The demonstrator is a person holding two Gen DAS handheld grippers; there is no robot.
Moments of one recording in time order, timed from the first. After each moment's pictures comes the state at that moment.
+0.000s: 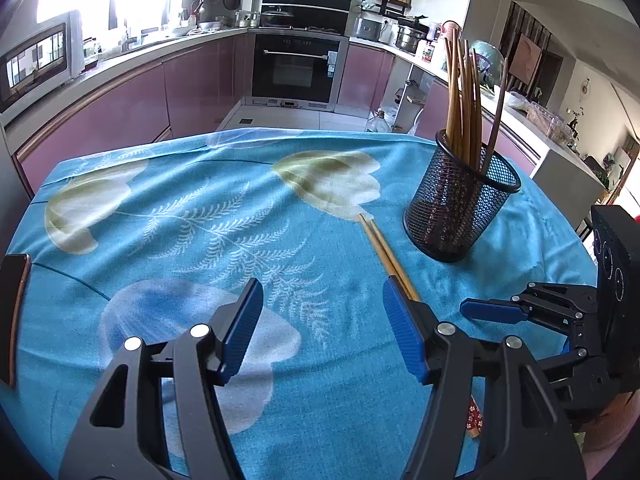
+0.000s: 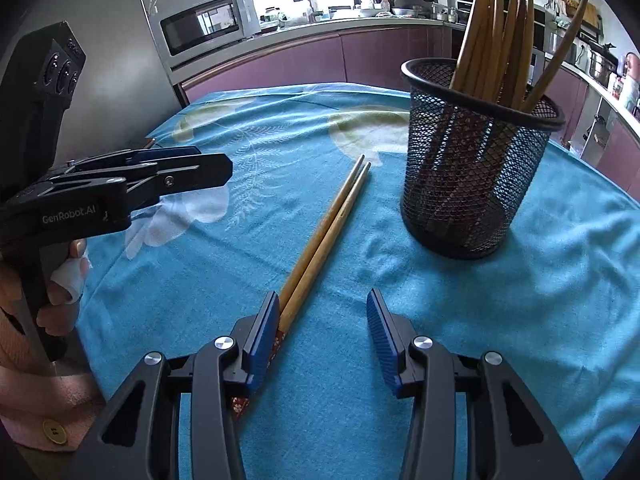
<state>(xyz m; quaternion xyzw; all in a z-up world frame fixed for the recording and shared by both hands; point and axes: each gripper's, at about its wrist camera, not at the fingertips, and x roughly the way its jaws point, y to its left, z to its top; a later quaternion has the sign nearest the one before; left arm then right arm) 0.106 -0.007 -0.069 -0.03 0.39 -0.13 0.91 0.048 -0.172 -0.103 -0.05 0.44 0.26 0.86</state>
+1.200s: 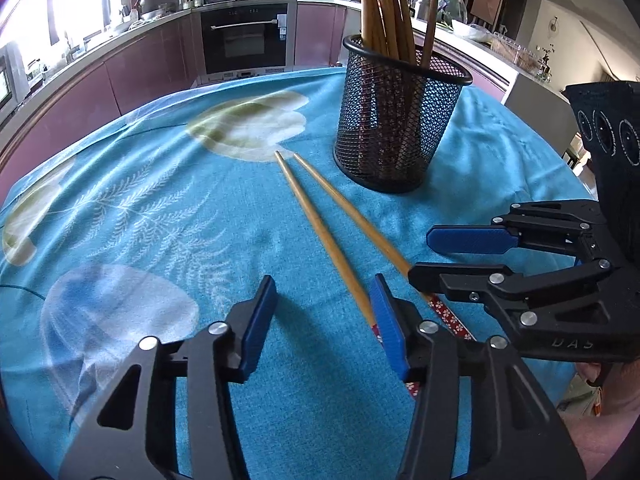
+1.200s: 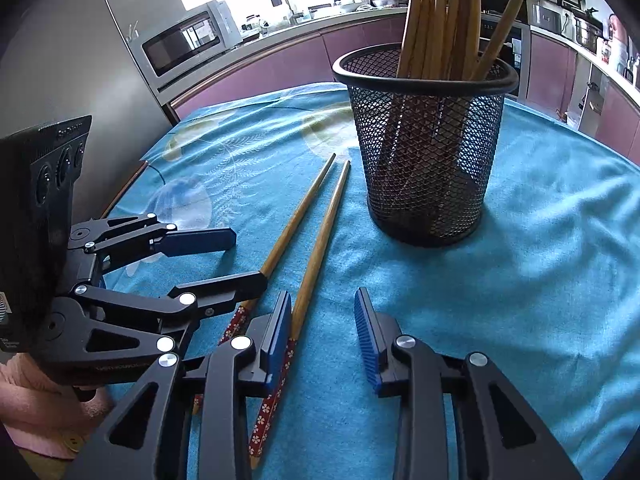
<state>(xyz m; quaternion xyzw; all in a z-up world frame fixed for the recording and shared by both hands) 0.105 -0.071 -0.113 0.05 0.45 -0.19 0.87 0.058 -0.200 -0.104 0.00 0.46 0.26 0.85</state>
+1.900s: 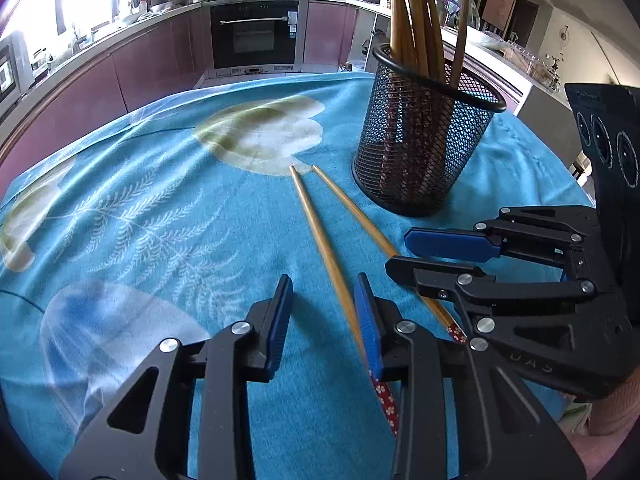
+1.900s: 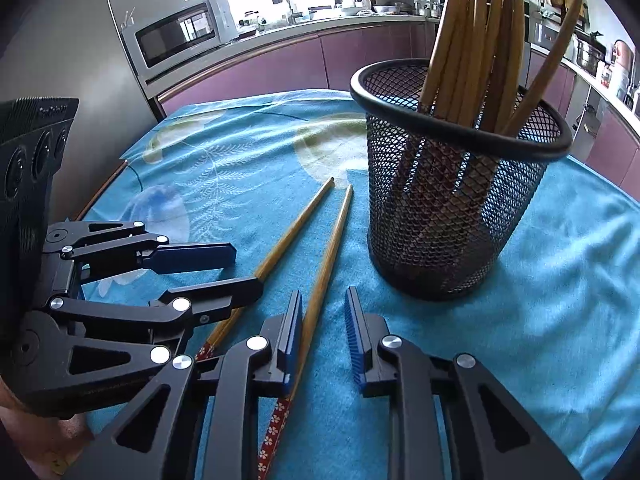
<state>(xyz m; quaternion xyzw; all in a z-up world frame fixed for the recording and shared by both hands) 0.128 -0.066 -0.113 0.03 0.45 -0.18 0.87 0.085 -0.173 -0.105 -0.03 0.45 0.24 0.86</state>
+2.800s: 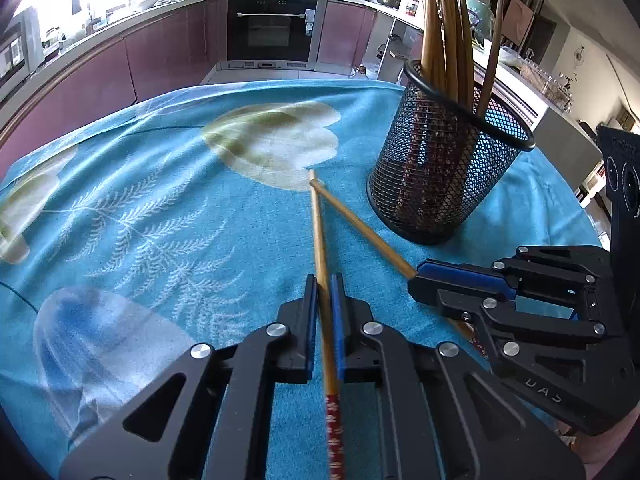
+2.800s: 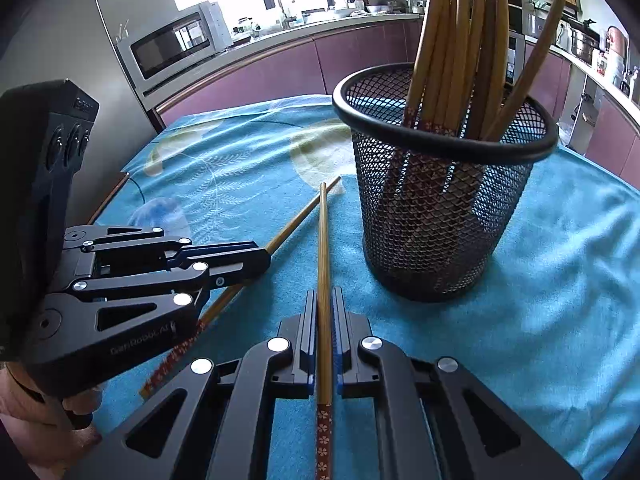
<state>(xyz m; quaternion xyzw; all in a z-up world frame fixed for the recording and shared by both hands) 0.147 -0.065 -0.113 0.00 0.46 -0.16 0.87 0.083 -0.182 -0.099 -0.01 0.45 0.24 0.86</state>
